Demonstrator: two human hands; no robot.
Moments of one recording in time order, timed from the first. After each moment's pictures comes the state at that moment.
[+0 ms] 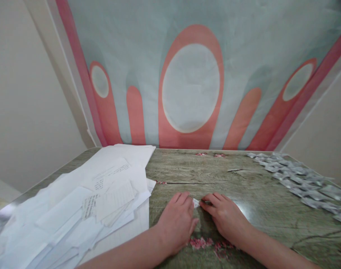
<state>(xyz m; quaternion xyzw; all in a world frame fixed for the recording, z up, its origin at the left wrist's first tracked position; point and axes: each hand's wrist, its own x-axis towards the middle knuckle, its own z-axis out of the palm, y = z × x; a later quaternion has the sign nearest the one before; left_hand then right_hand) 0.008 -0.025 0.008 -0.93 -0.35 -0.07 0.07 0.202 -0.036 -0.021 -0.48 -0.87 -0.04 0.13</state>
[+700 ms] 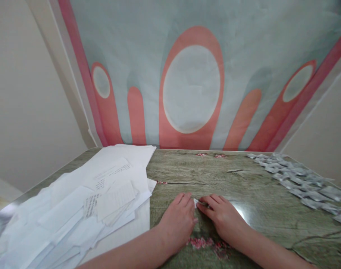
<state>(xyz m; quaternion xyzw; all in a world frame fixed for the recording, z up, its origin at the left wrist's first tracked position) 0.010 -0.022 -0.001 -0.94 -0.31 -0.05 0.13 0.198 -0.035 -0.022 -0.45 -0.88 -0.05 0.13</state>
